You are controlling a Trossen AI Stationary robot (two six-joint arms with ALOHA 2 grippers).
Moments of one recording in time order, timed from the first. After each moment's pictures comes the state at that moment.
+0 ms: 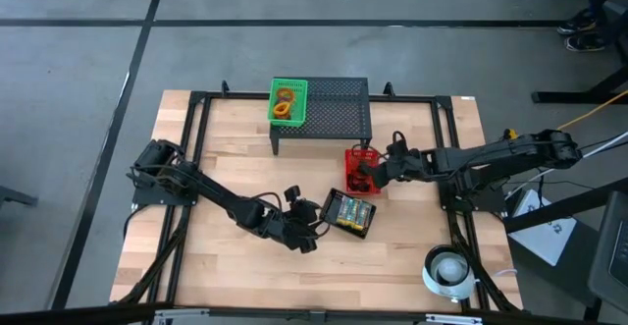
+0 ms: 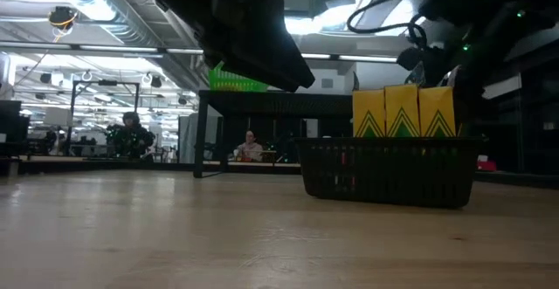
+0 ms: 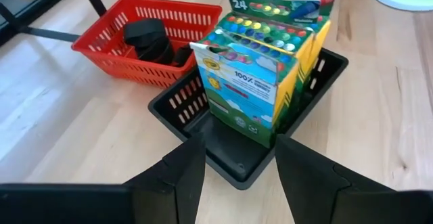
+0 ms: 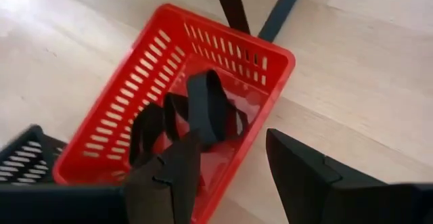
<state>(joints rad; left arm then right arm) -0.44 1.78 1.13 -0.05 -0.65 -0.44 0.06 1.13 0.55 -0.44 0.41 1.03</state>
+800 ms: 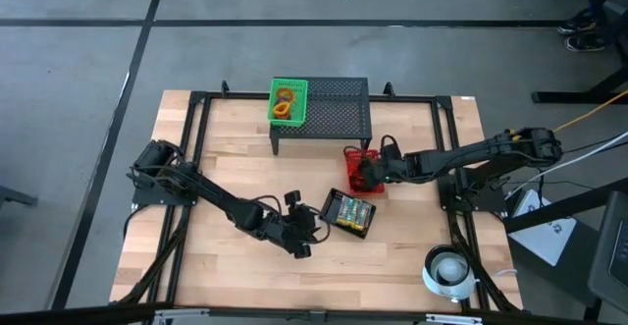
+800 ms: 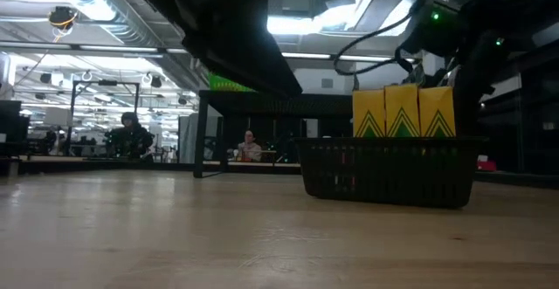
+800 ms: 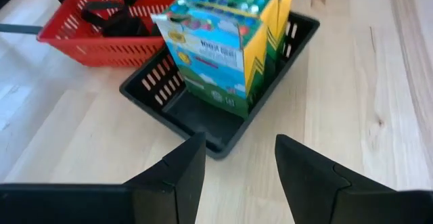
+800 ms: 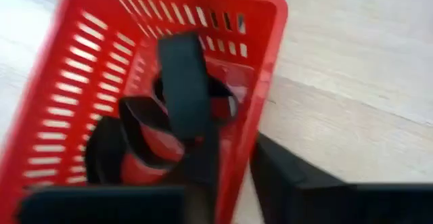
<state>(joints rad) -0.45 1.78 1.13 -0.10 -0.57 -0.39 0.02 1.34 0.55 -0.36 0.37 1.15</state>
